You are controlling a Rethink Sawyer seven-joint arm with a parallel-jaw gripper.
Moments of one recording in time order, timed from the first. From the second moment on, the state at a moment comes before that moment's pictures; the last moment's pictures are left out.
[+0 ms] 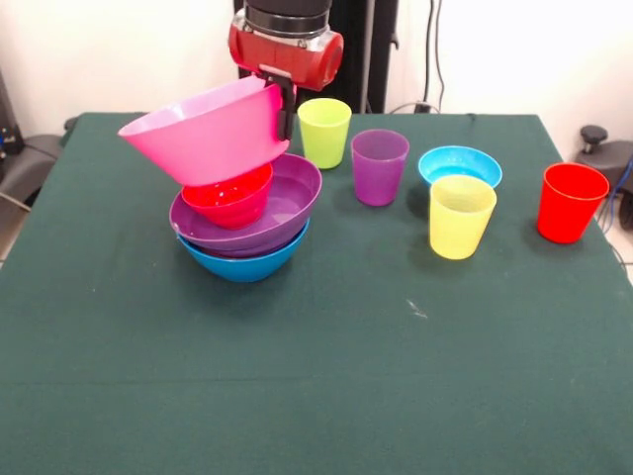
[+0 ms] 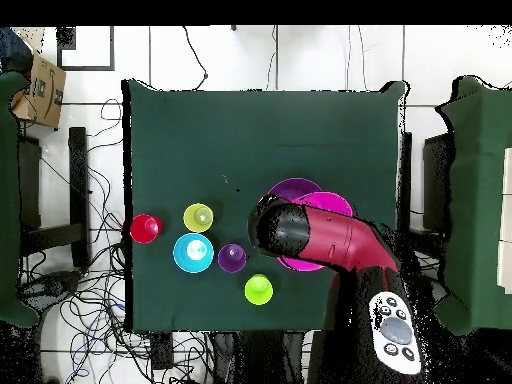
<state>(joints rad) -0.33 -0.78 -0.01 1.79 -0.11 0.49 1.99</state>
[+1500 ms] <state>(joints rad) -0.33 -0.71 -0.01 1.83 -0.11 0.37 1.99</state>
